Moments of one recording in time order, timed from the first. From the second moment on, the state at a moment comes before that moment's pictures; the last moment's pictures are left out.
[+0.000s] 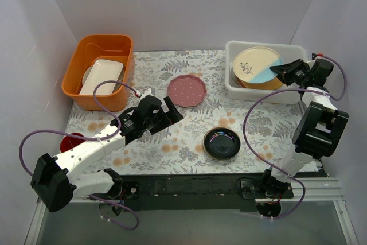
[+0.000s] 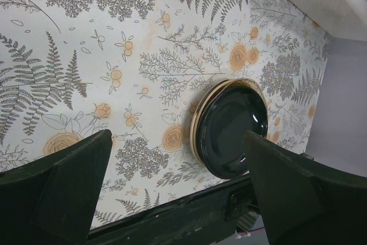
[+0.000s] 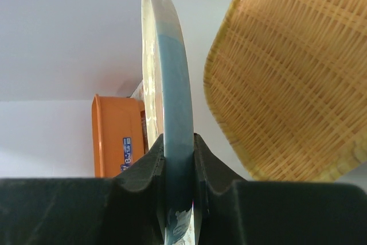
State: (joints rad) left arm -0.75 1.14 0.83 -0.39 -0.12 -1.04; right arm -0.40 1.71 1.15 0.16 -0.80 0.91
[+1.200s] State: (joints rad) left arm -0.75 1.21 0.83 -0.39 -0.12 -1.04; right arm -0.41 1.87 1.16 0.20 -0.75 0.94
